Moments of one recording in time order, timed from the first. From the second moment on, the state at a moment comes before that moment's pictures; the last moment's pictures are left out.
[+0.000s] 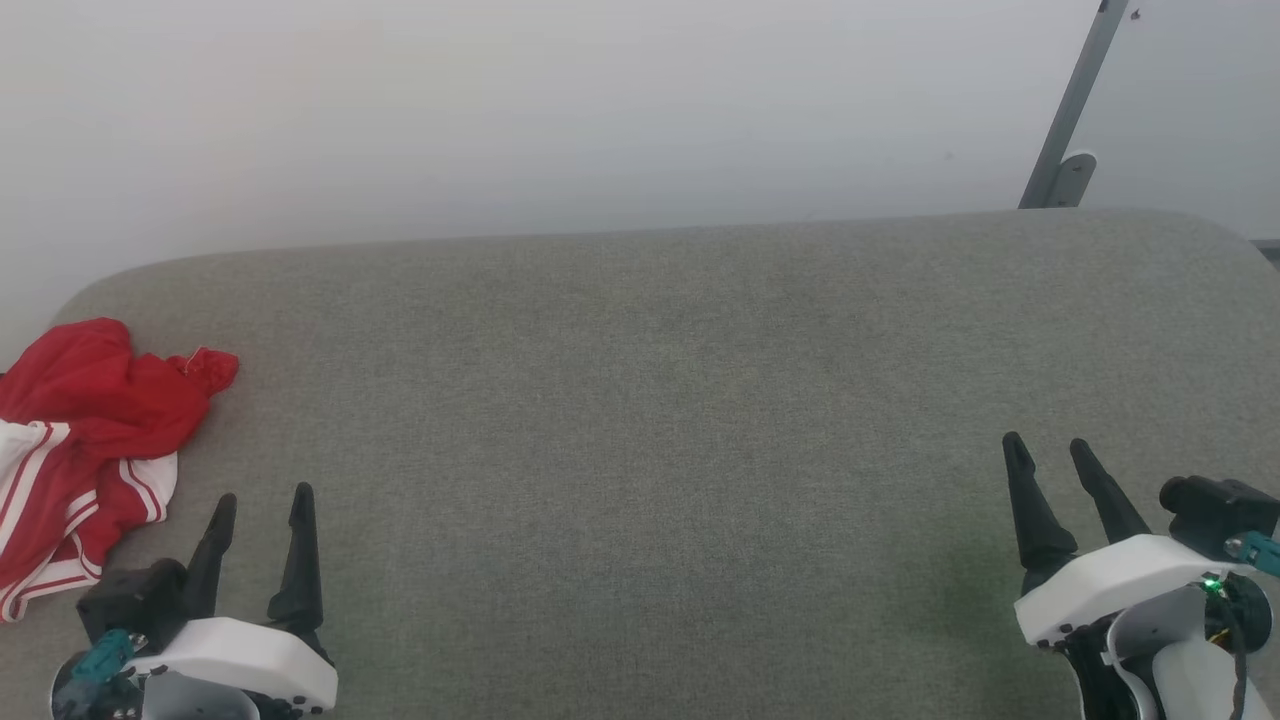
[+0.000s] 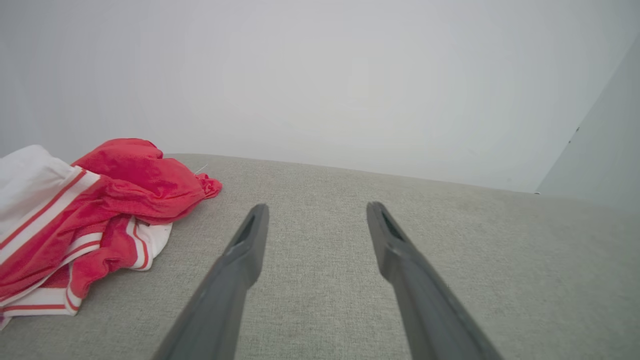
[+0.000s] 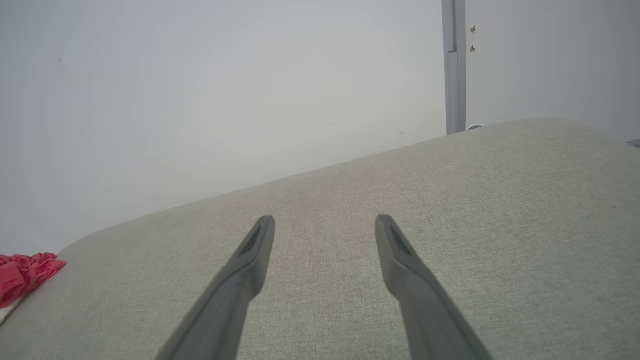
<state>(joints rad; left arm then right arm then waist) -0.06 0.20 0.09 0.29 -0.37 -0.09 -0.23 -0.15 -0.16 -0.01 0.34 0.50 0.13 -0.13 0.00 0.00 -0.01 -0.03</state>
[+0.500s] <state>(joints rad) -0.05 0.21 0.09 0.30 -0.27 -0.10 -0.25 -0.15 -0.17 0.01 0.34 0.41 0.13 -0.15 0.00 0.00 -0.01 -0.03</state>
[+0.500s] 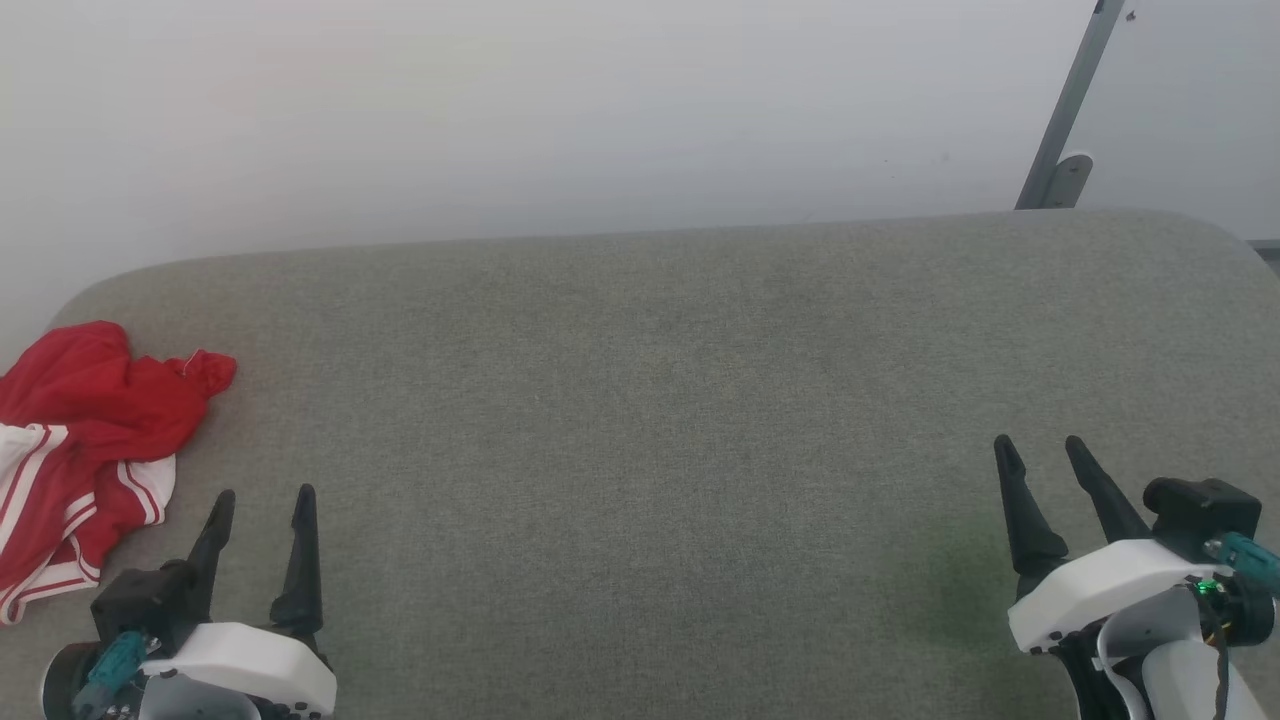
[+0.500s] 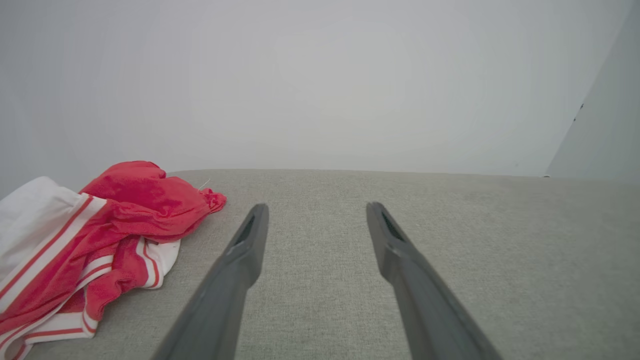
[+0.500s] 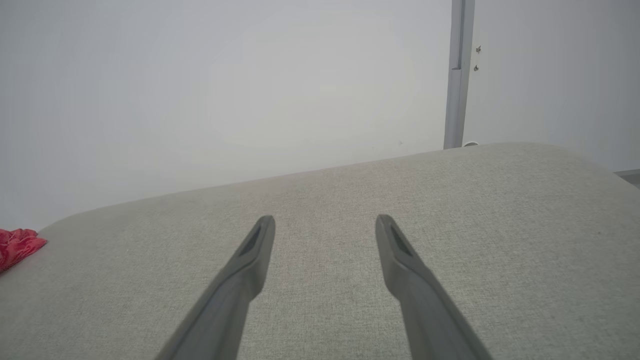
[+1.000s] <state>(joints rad) -0.05 0.21 0.10 0.30 -0.25 -0.10 -0.26 -0.15 -0.17 0.01 0.34 0.38 0.13 -0.16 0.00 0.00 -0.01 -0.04</state>
